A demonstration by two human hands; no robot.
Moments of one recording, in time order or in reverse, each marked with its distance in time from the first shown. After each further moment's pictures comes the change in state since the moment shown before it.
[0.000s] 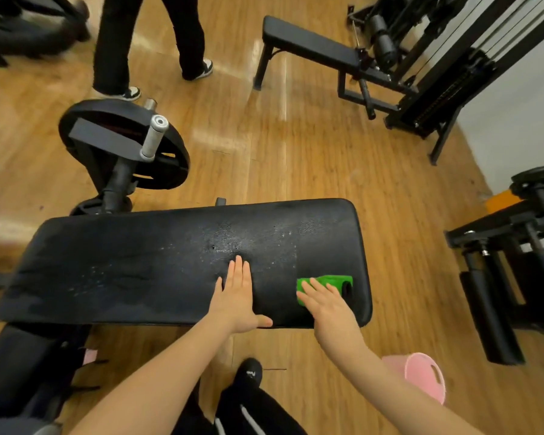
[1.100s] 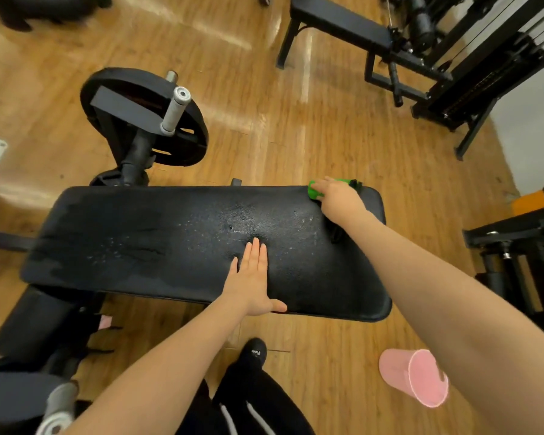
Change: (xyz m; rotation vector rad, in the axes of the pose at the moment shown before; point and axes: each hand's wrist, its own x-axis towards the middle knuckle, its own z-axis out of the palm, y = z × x) left_hand 0.002 -0.004 0.002 0.023 0.021 0.031; right_hand 0.186 0.057 -0.039 -0.006 -0.122 0.145
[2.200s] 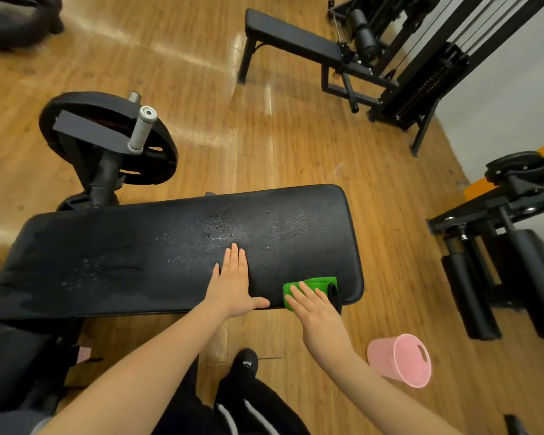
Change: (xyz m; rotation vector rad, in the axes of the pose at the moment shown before) left_hand -0.007 0.000 0.002 -0.031 0.073 0.019; right_hand -0.223 -0.057 0.080 -0.055 0.140 -0.101
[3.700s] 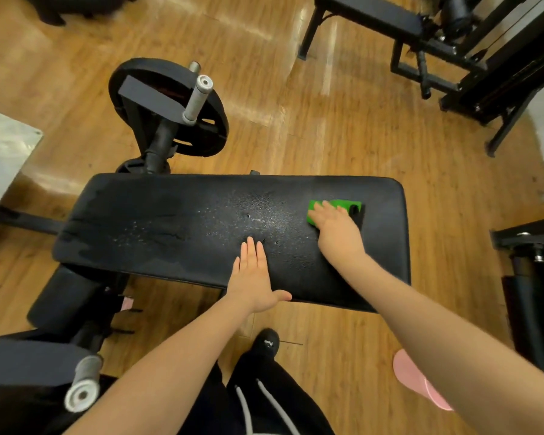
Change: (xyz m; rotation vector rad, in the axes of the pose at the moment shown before) left_hand -0.011 -0.013 0.018 -0.088 -0.041 -0.183; right_hand 0.154 0.023 -0.019 -0.033 -0.094 -0.070
